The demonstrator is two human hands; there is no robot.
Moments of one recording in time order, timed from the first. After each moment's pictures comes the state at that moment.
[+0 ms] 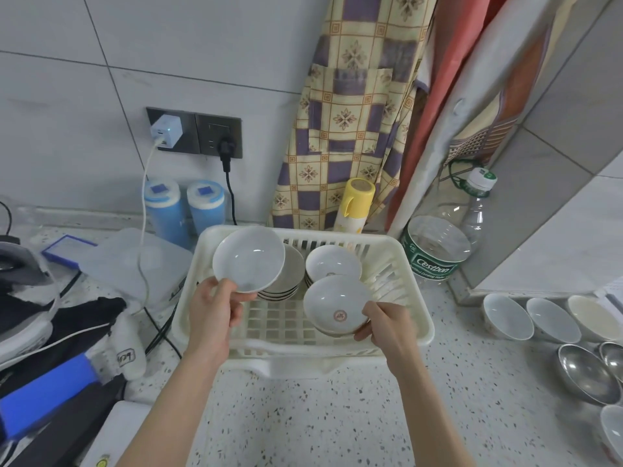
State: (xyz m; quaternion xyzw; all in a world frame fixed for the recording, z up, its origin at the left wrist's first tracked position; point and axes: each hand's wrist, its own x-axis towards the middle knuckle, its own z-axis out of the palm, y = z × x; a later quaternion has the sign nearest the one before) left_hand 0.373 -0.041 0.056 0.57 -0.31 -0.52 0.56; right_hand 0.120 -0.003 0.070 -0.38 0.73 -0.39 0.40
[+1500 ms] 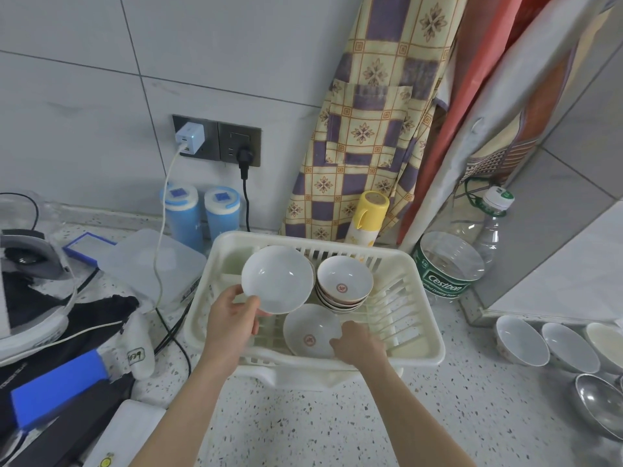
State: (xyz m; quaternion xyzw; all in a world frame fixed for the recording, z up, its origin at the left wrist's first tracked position) left_hand 0.368 -0.033 0.048 0.61 -0.37 -0.49 0.50; right_hand 0.154 -0.046 0.024 -0.57 0.77 0.07 0.28
